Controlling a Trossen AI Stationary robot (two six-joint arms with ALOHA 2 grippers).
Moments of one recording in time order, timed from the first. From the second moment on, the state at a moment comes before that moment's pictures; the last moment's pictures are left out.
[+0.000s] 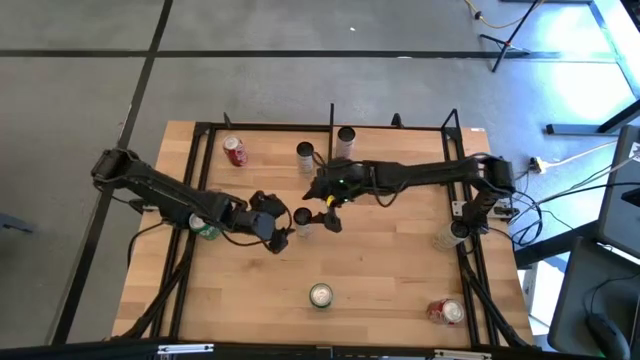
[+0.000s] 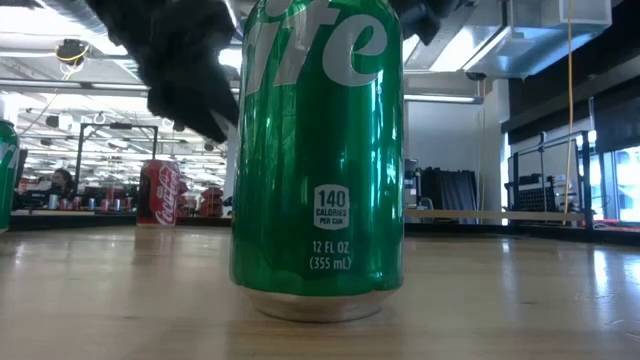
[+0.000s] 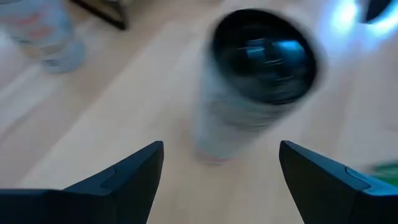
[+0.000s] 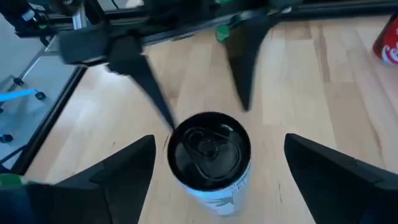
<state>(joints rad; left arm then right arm) -0.27 1.34 0.81 -0.37 -0.47 -0.71 -0.06 1.78 1.35 -0.17 -0.31 0.00</state>
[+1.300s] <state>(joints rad) -0.17 1.35 0.76 -0.36 -0.42 -0.73 -0.01 1.90 1.38 -0.10 -0.20 -0.02</state>
